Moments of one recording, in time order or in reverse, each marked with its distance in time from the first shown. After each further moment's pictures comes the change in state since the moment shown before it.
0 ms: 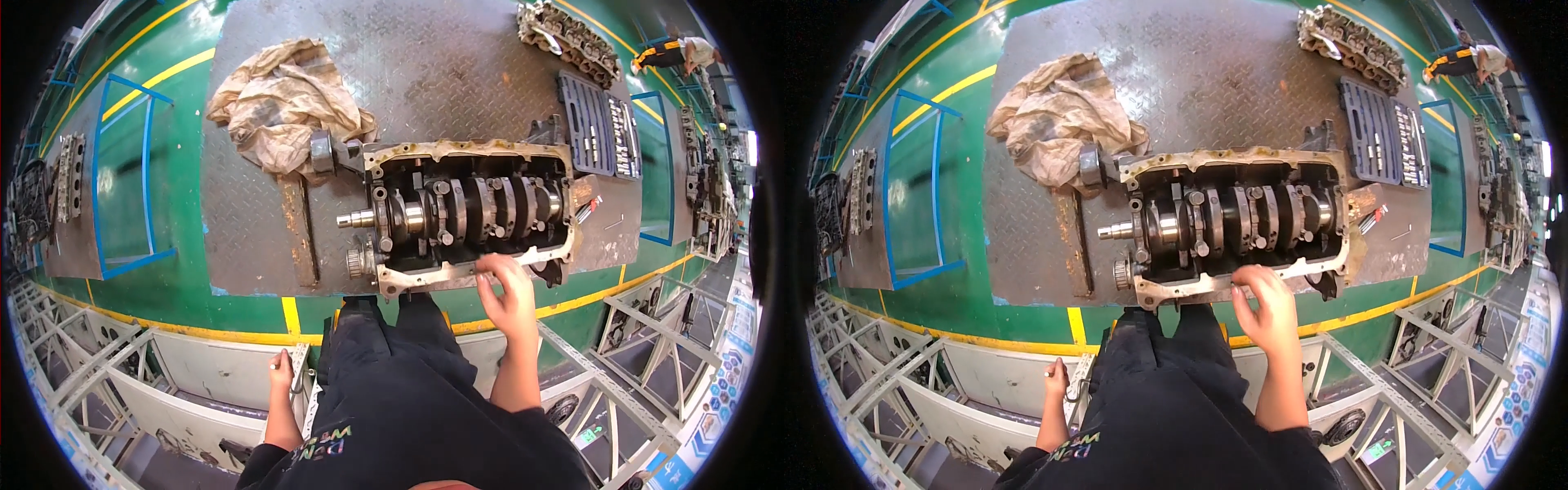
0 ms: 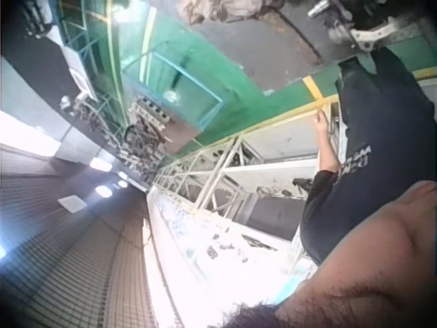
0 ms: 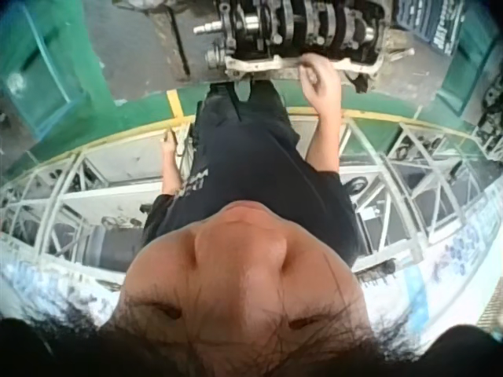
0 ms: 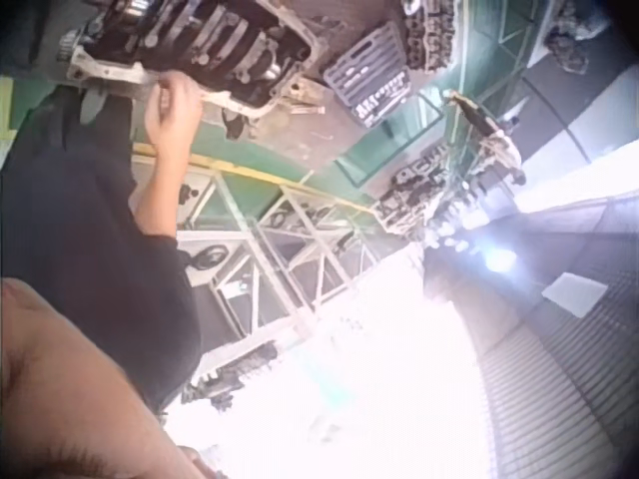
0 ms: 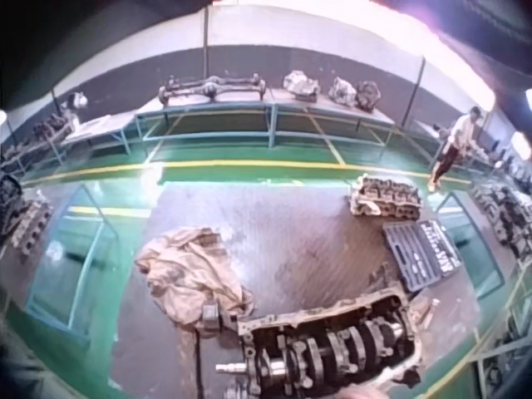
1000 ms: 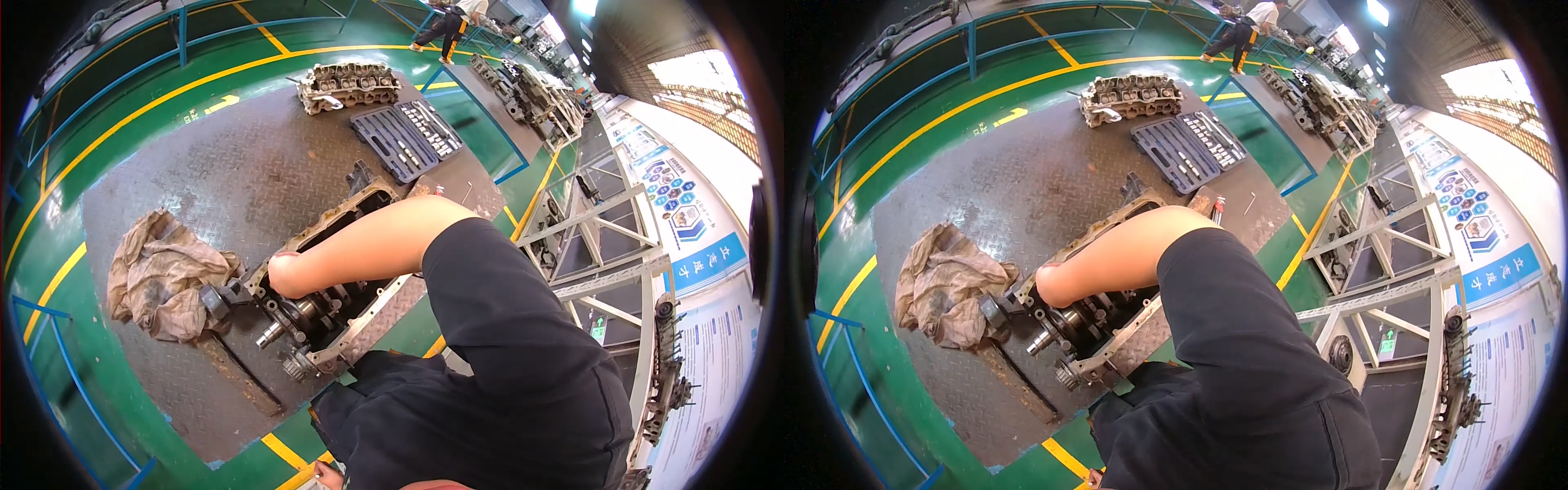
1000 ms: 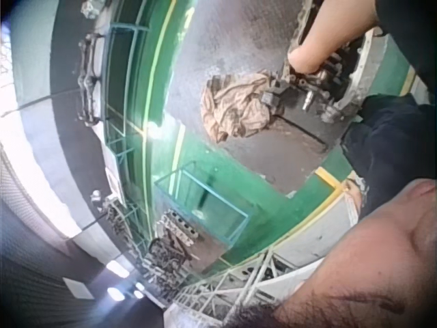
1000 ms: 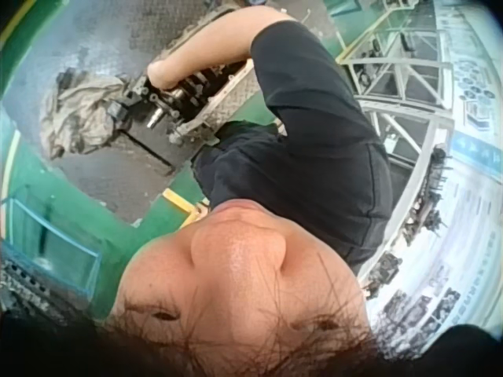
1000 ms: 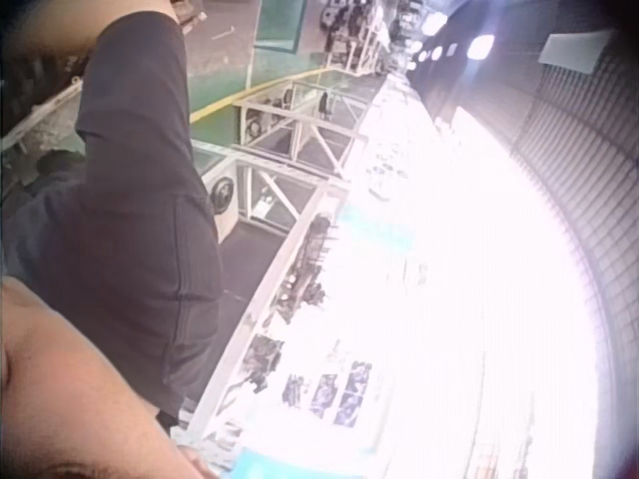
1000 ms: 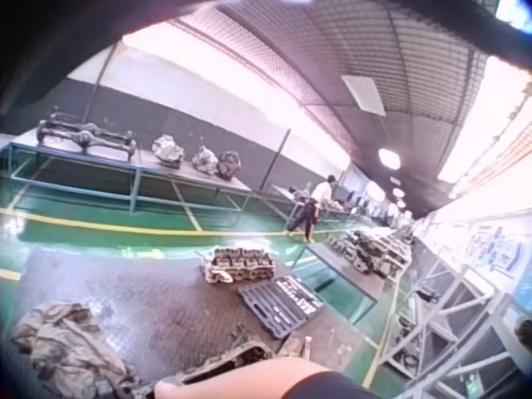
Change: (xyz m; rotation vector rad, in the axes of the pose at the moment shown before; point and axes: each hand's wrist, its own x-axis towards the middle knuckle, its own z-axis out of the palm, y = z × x) left_hand 0.022 -0.075 0.082 0.034 0.255 0.340; right_hand 0.211 -0.027 0.123 -1.398 -1.335 -0.561
